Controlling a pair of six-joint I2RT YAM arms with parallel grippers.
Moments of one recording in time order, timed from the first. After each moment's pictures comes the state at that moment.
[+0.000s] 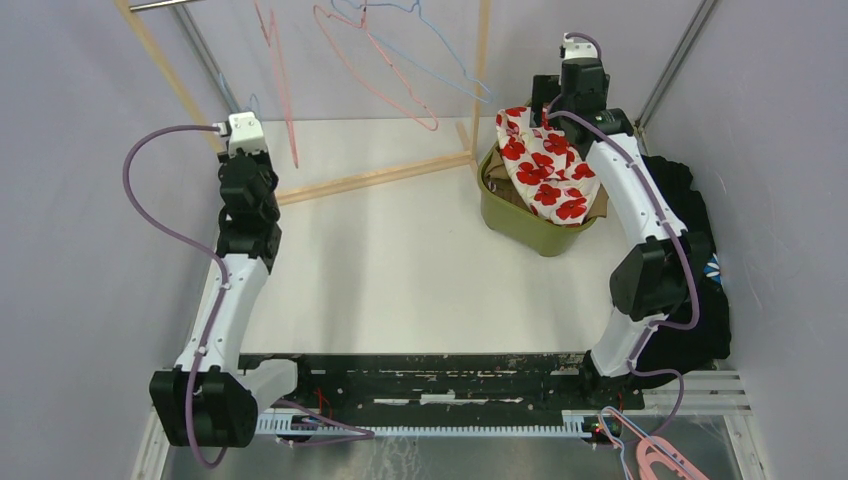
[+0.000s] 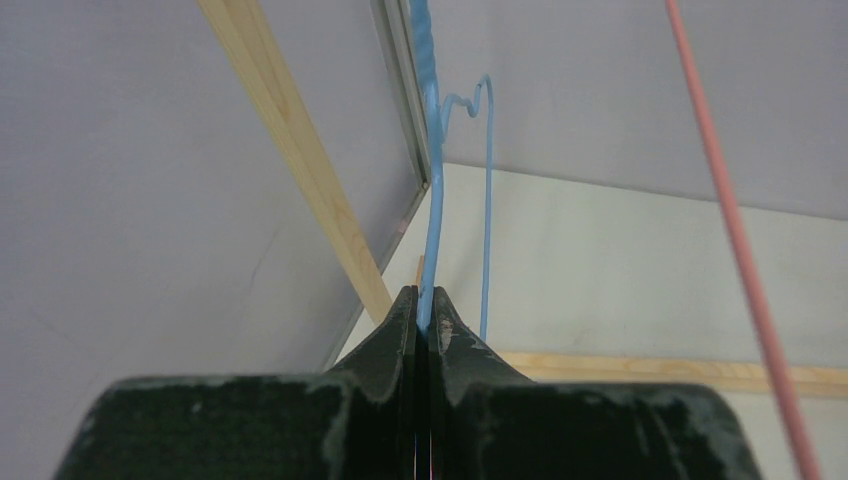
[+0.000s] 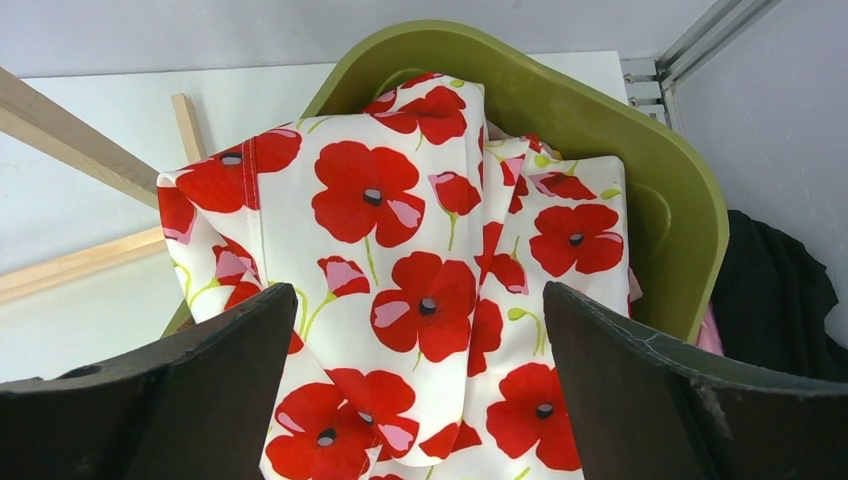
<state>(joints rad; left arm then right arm) -0.01 1.08 0.91 0.16 -0.43 0.17 0.19 1.79 1.84 -0.53 0.32 0.08</state>
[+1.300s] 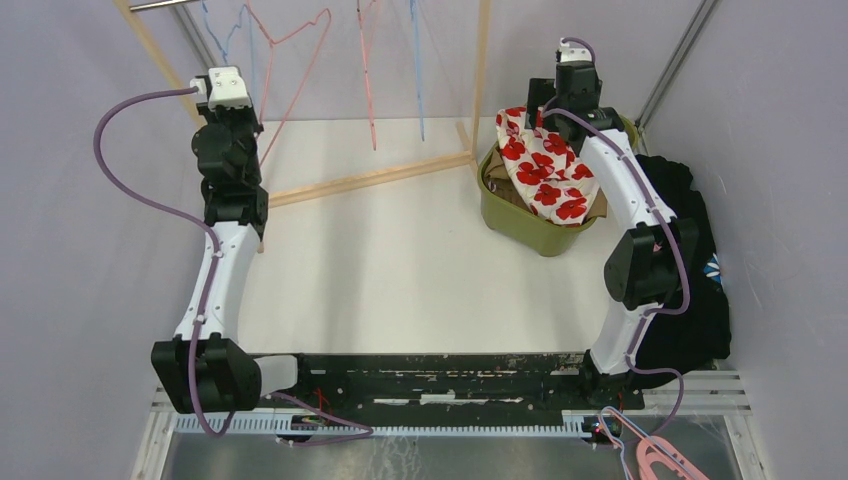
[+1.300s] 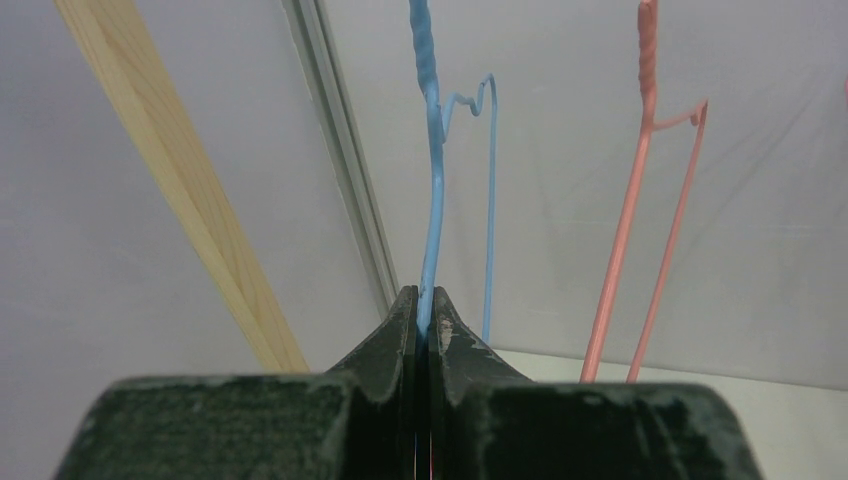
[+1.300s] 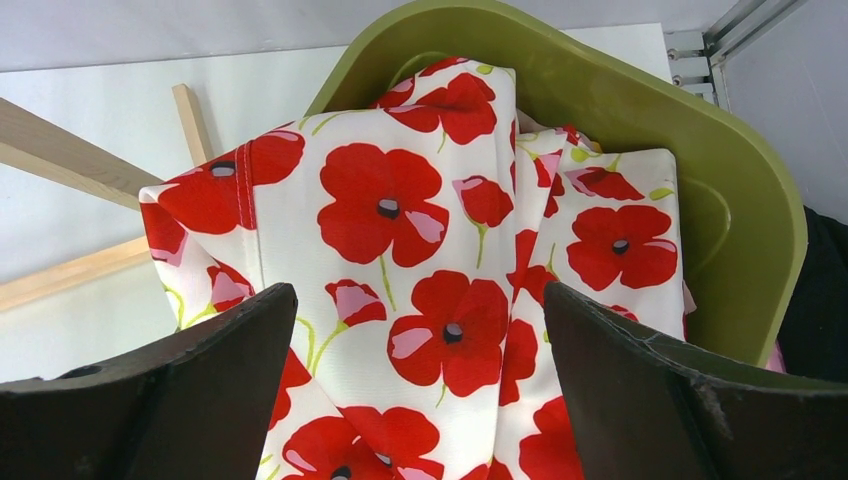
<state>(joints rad) 0.05 1.25 1.19 0.37 -0.21 0.24 0.18 1.87 1.86 -0.52 0.28 0.12</state>
